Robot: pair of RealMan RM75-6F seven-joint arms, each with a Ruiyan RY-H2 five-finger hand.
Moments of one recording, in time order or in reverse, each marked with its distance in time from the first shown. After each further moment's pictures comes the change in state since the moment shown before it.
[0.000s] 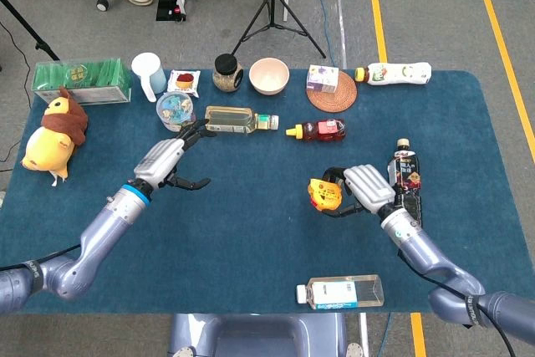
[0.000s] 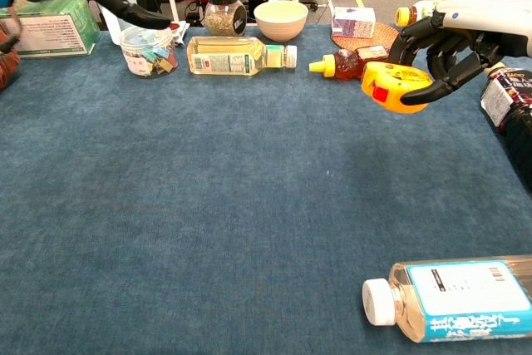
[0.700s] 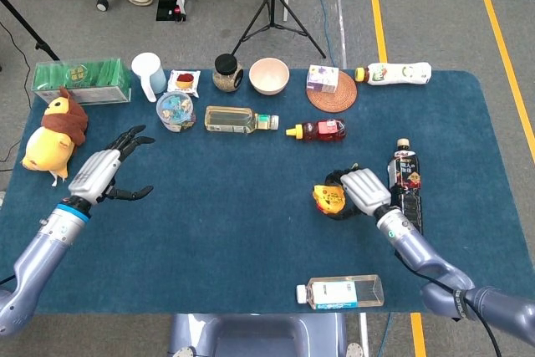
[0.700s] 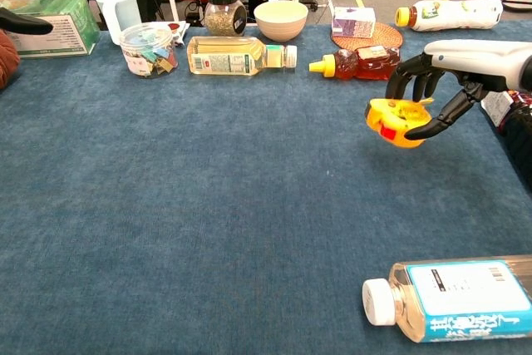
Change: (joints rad) left arm 0.202 0.195 0.089 -0.079 0.136 0.122 -0.088; right arm 0.021 -0.084 -0.033 0.120 0.035 -0.059 -0.136
